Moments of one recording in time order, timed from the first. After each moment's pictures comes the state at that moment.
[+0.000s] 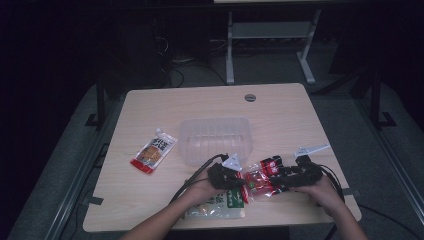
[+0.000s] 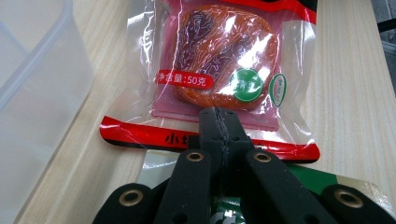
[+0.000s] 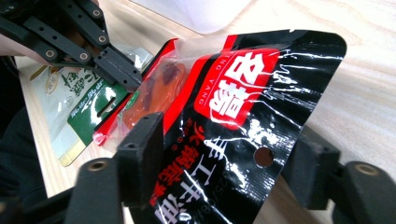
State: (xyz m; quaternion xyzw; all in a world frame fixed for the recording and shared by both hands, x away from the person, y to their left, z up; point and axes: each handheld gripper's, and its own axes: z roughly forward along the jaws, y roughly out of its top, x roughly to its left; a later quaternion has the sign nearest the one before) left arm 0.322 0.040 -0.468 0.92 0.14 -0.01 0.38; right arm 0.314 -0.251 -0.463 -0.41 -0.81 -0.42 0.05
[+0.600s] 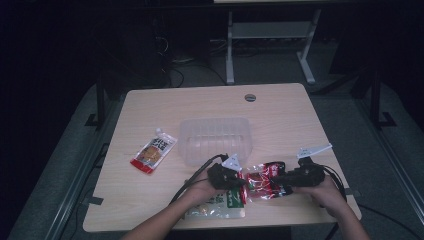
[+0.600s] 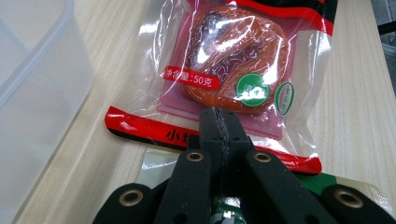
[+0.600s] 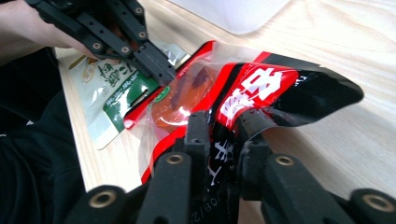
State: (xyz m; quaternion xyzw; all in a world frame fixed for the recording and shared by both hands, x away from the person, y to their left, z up) left arm 0.322 0.041 -0.469 0.91 0.14 -0.01 0.38; right arm 0.310 -0.254 -0.457 -0.36 -0.82 -0.44 0.07
